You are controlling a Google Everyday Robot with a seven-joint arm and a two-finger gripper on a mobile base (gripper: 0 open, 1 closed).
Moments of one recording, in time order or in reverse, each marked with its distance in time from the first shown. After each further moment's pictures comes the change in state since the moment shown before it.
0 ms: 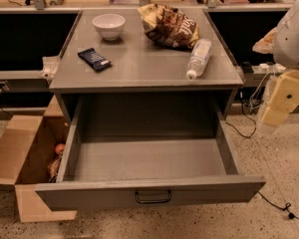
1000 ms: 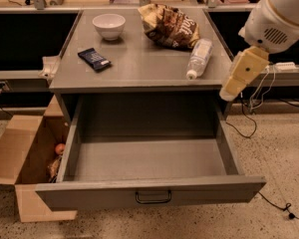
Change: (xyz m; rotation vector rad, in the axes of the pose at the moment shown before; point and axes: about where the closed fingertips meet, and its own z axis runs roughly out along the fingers) arm -0.029 -0.068 0.030 0.064 -0.090 0.174
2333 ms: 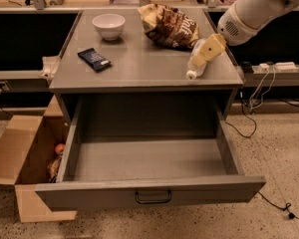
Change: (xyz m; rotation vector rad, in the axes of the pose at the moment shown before) arm -0.042 -0.103 0.094 0.021 -0.144 0.393
